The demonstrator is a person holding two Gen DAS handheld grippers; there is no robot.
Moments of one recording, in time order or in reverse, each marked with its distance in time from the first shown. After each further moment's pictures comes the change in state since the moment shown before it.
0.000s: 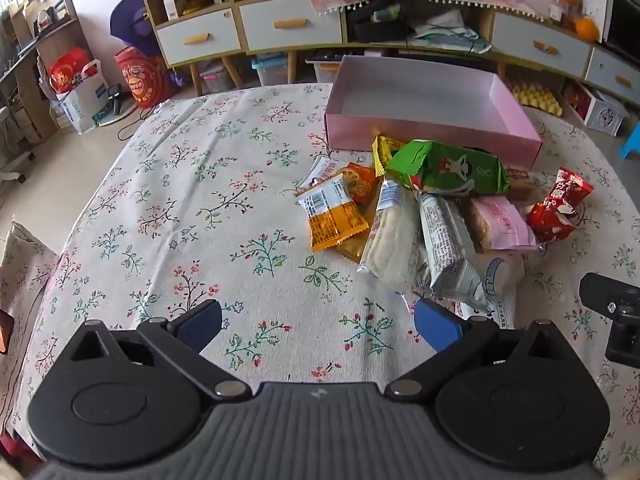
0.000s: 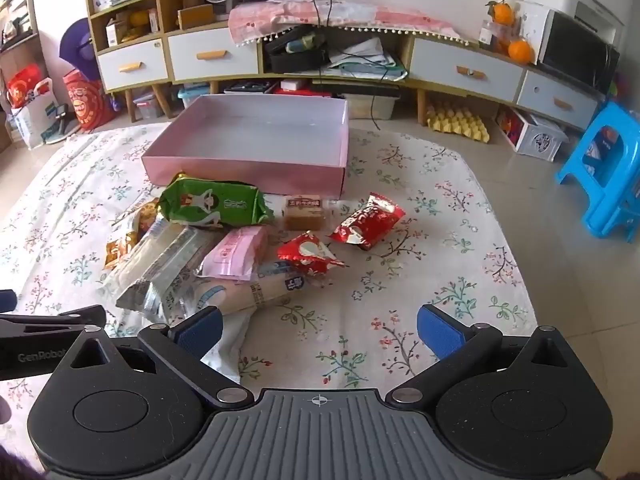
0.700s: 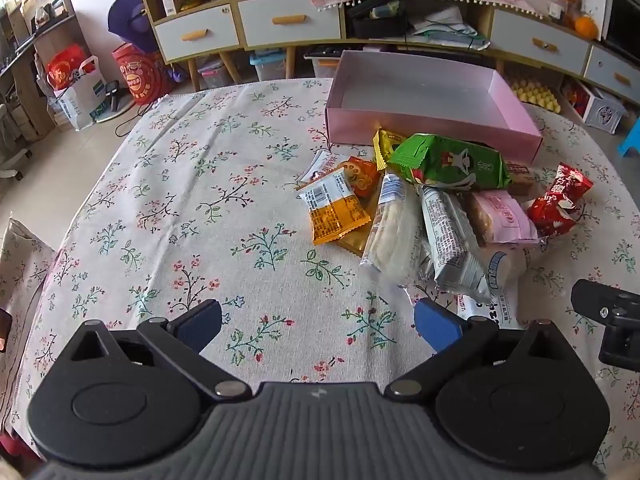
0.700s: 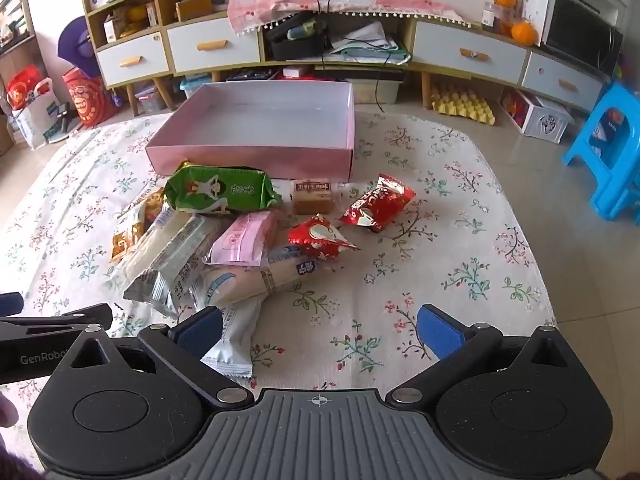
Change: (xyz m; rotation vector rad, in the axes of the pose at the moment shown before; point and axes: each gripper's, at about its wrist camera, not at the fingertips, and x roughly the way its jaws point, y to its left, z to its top) left arm 0.003 0.003 -0.003 0.002 0.010 -0.011; right arm 0.004 0.005 -0.003 0.024 0.029 0.018
